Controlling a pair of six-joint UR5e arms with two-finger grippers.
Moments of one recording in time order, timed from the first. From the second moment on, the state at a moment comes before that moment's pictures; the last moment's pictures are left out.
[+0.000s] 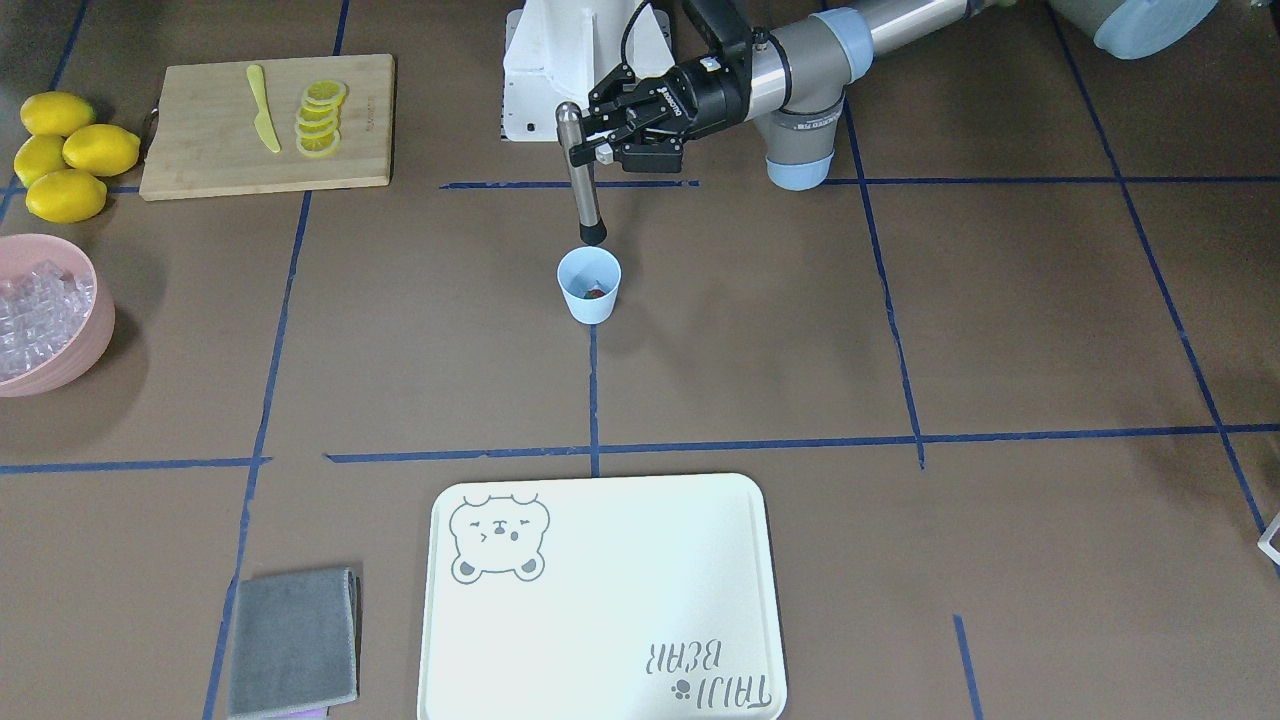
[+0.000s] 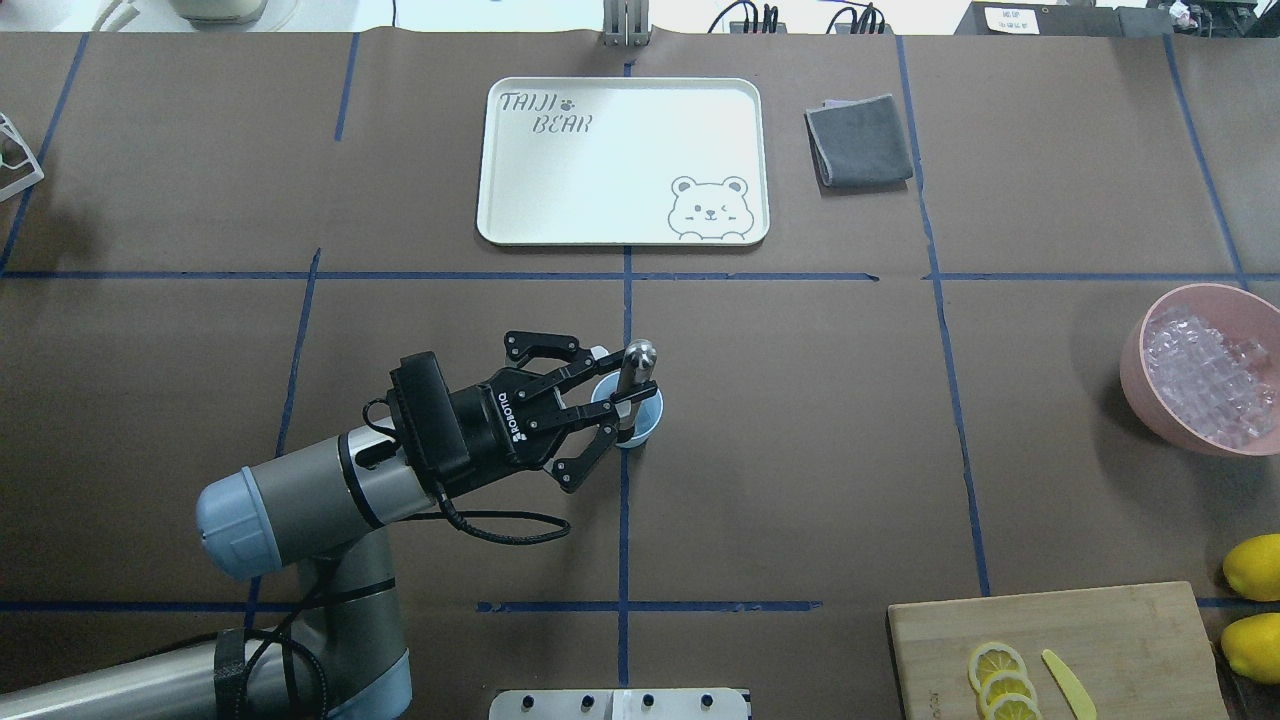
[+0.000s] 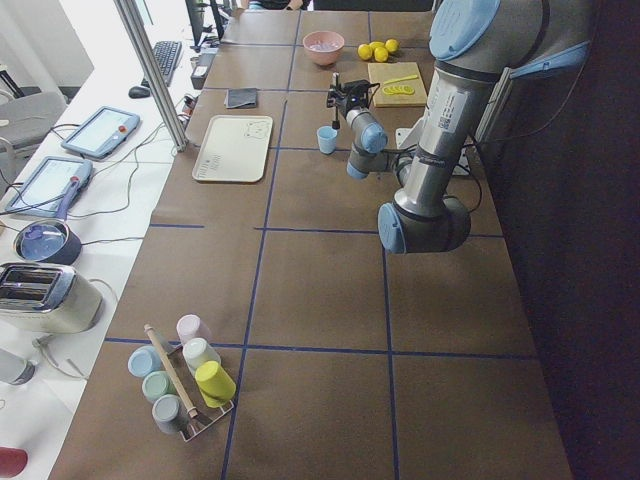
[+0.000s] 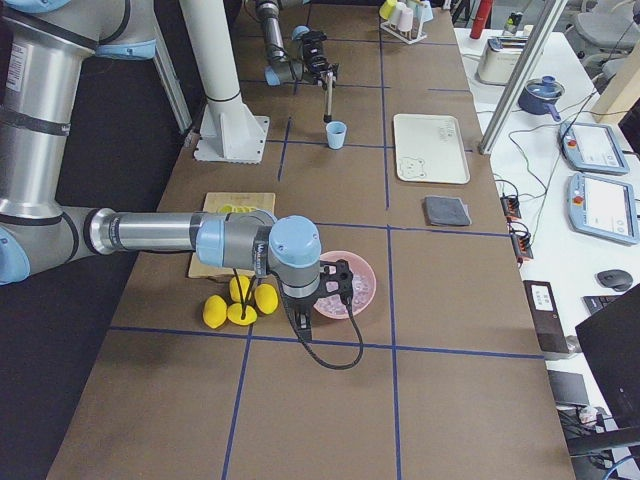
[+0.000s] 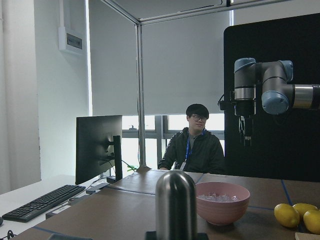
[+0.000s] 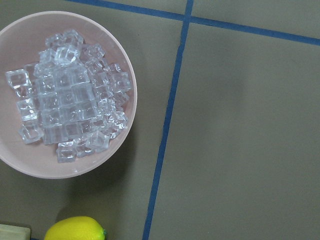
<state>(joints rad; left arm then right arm) -0.31 -2.09 -1.51 -3.38 -1.38 -0.16 1.63 -1.87 1.93 -1.68 2.35 -0.25</state>
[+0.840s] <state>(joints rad) -0.30 -2.13 -1.46 -3.37 -1.30 -0.11 1.63 -1.88 1.94 -1.68 2.35 -0.25</state>
